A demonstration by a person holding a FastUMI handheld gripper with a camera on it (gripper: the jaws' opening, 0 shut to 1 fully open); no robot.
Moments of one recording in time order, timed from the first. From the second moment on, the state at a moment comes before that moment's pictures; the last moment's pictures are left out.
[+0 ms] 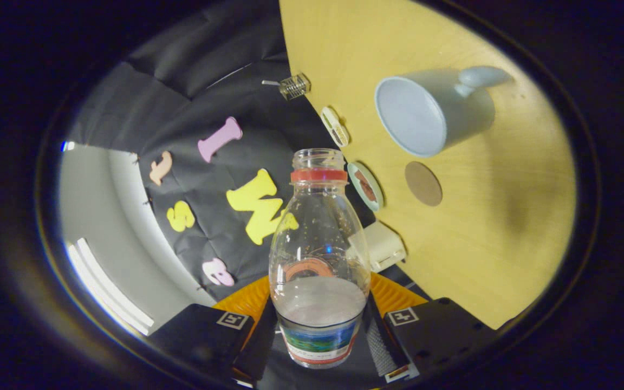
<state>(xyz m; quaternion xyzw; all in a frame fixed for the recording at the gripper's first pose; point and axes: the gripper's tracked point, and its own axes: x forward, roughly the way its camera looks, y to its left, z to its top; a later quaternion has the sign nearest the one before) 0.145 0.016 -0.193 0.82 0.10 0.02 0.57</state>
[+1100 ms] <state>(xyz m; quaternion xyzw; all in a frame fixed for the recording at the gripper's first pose) 0.140 -0.023 -0.165 0.19 0.09 0.02 0.98</state>
